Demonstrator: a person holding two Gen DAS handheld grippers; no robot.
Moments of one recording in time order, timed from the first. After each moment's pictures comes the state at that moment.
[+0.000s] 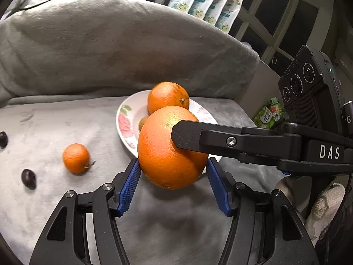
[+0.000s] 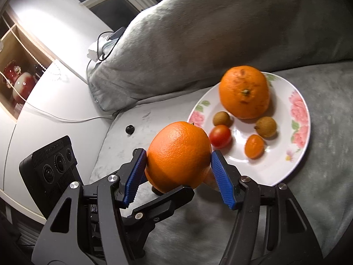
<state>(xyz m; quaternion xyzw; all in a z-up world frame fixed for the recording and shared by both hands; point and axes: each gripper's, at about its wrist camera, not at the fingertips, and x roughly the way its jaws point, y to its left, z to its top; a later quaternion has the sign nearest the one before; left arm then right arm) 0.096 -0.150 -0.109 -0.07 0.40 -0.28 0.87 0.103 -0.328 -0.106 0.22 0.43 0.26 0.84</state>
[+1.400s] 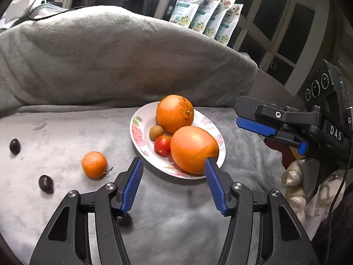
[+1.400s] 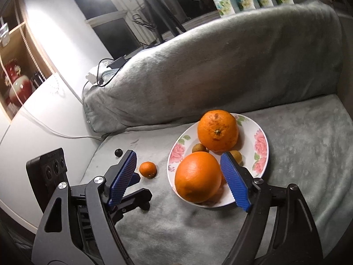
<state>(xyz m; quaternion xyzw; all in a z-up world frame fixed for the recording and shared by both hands) 0.088 -0.123 -0.092 -0.07 0.37 -0.28 0.89 0.073 -0.348 -0.062 0.17 0.34 0.20 0.90</state>
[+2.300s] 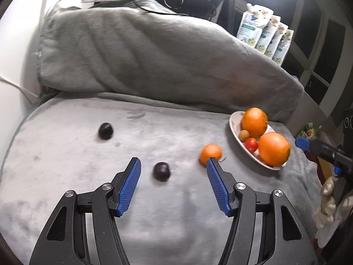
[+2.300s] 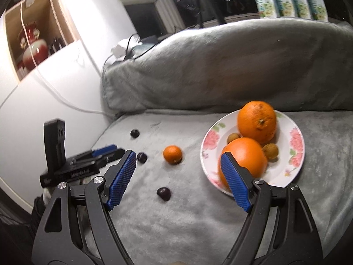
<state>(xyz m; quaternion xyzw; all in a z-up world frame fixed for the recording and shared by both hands) 0.090 0.007 -0.111 -0.09 0.36 -0.14 0.92 0.052 -0.281 -0.072 0.09 0.34 0.26 0.90</state>
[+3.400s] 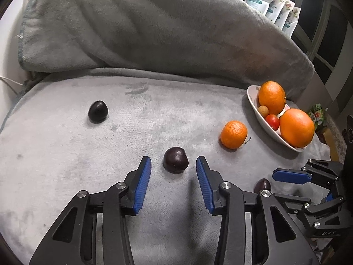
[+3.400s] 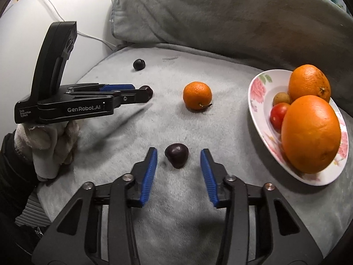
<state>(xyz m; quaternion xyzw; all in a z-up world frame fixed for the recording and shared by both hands) 0.120 -0.001 -0.156 -0.05 0.42 -0.16 0.89 0.052 -0.199 -0.146 -0.06 0.44 0.28 0.85</state>
